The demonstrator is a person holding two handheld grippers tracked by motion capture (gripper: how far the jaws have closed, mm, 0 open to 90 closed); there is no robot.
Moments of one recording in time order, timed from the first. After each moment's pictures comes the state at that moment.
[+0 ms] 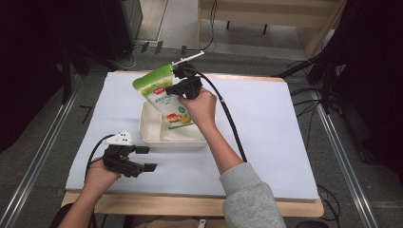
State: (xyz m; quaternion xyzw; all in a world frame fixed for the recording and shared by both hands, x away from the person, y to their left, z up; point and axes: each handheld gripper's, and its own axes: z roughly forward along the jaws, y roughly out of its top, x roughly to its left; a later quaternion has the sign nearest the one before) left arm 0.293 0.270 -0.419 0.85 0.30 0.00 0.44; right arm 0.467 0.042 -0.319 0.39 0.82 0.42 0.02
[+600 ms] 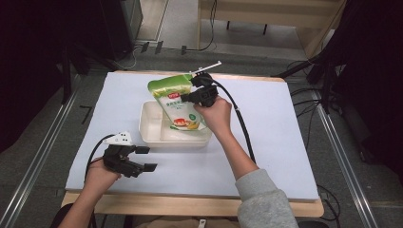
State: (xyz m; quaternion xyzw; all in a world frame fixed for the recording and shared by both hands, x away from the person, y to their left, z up) left arm 0.293 0.271 -0.418 0.85 0.30 0.00 0.44; right arm 0.464 -0.002 -0.346 0.39 0.82 0.41 0.02
